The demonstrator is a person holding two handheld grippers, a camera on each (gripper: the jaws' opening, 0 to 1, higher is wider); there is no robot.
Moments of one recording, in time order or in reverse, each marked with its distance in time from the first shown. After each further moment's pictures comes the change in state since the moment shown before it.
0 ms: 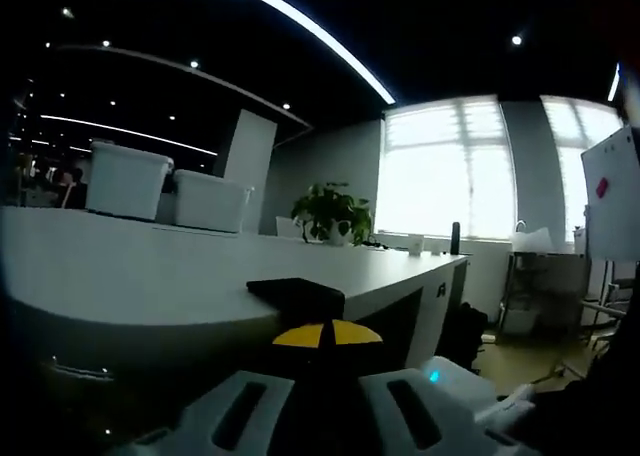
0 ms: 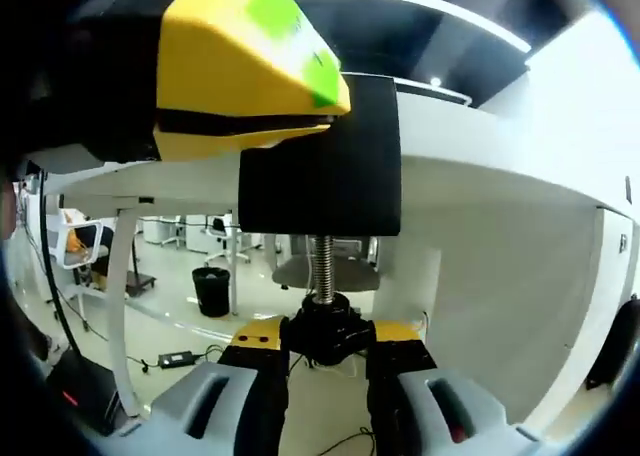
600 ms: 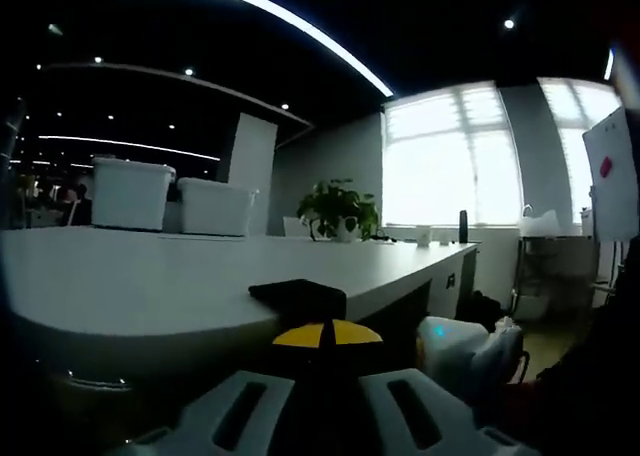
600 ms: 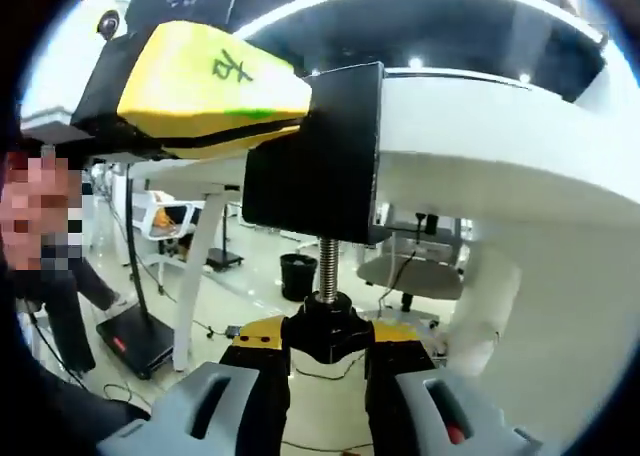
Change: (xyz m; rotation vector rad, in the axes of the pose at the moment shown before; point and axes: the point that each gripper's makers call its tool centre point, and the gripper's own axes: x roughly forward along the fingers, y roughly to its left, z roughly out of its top) left arm -0.001 -0.003 0.002 0.073 0.019 0.043; right arm 0.006 0.016 -0.003 -0.087 0.000 0.559
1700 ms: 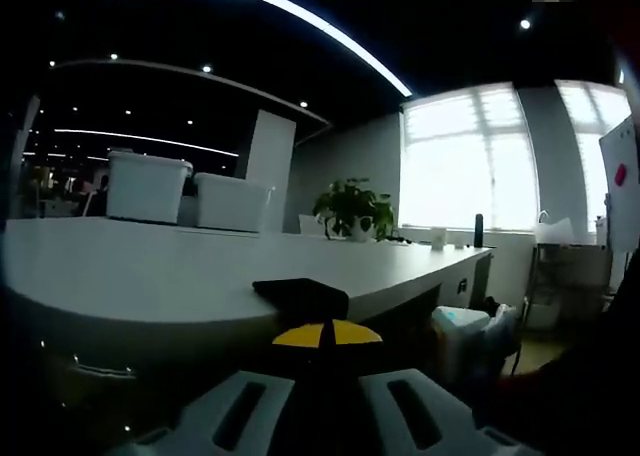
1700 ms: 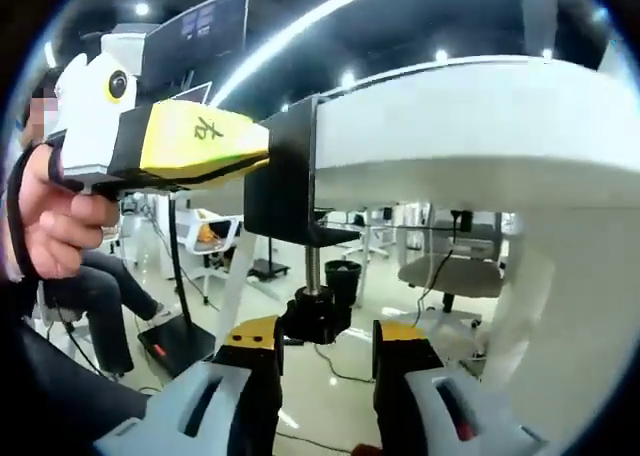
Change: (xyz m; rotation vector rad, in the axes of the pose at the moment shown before) left arm 0.003 0.003 0.000 -0.036 0.003 0.079; right arm -0.025 -0.005 0.004 0.064 -0.032 0.068
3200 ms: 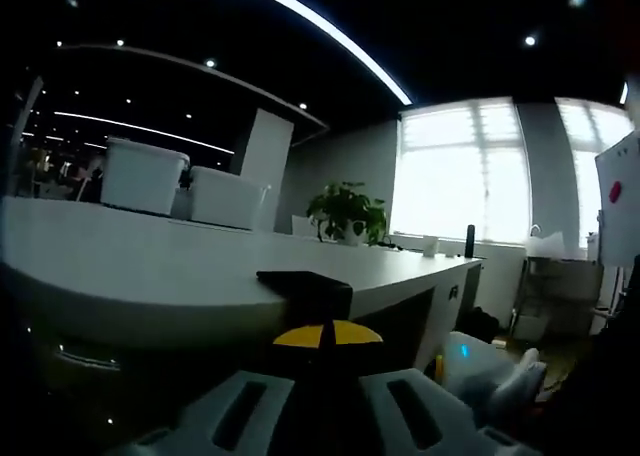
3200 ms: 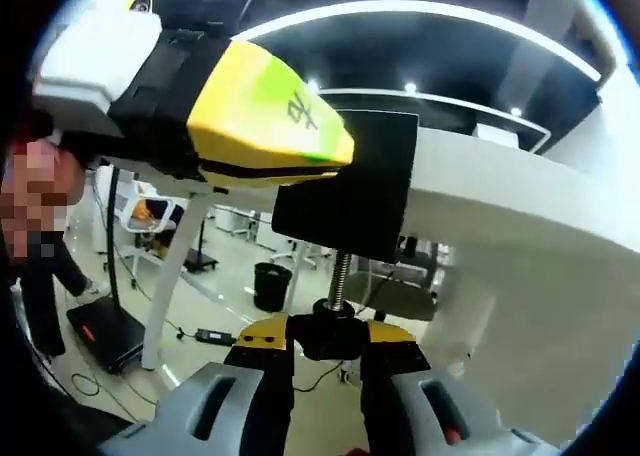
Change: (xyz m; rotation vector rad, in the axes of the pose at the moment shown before) left arm -0.004 0.003 -0.005 -0.054 -0.012 -0.041; right arm 0.018 0.007 0.004 -0.166 -0.035 -0.154
